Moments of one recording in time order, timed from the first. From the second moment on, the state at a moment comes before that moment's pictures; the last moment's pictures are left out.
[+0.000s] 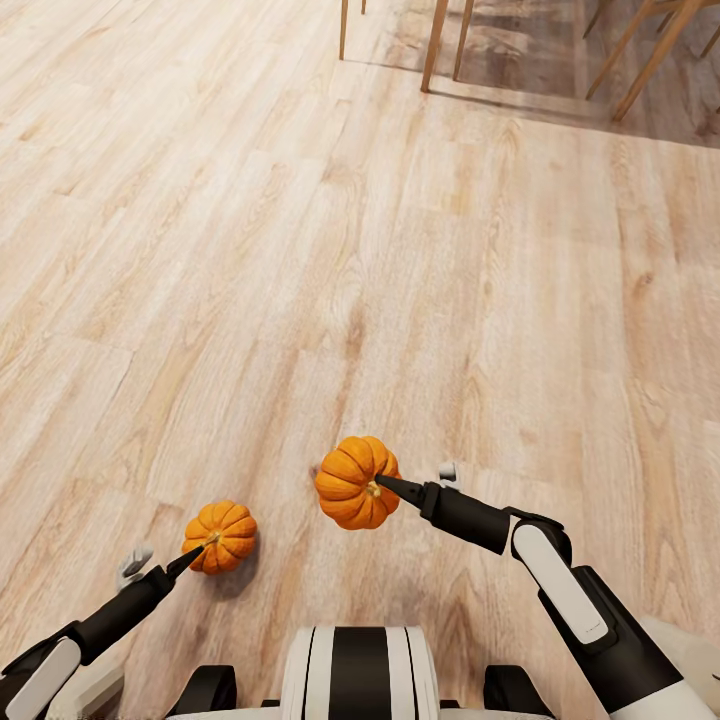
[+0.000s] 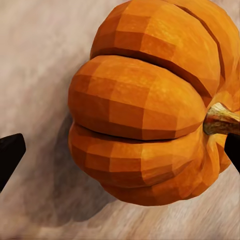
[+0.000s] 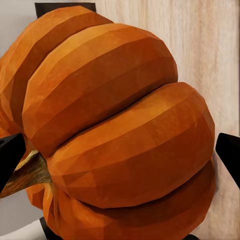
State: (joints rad) left arm -0.37 0.39 -0.03 -0.66 0.95 0.26 -0.70; right arm -0.47 -0.19 0.29 -1.38 -1.07 0.71 0.53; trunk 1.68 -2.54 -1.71
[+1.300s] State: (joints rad) left arm -0.37 0.39 -0.03 -0.65 0.94 0.25 -0.70; right arm -0.47 -0.19 0.29 -1.38 -1.07 0.71 0.54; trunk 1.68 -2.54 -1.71
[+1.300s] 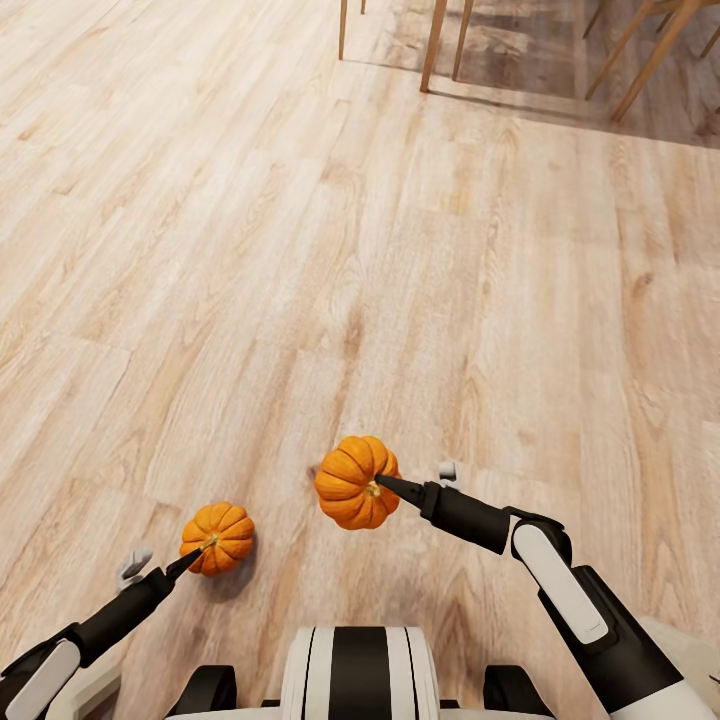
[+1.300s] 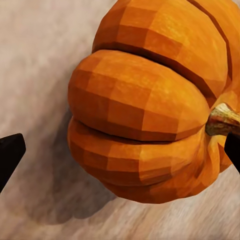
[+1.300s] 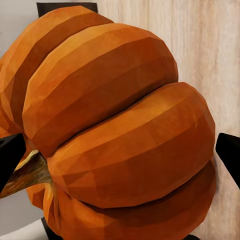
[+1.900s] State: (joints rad) left arm -0.37 0.39 -0.03 -0.65 0.94 0.25 -0.70; right arm -0.47 -0.19 0.29 -1.38 -1.07 0.71 0.53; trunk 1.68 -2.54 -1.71
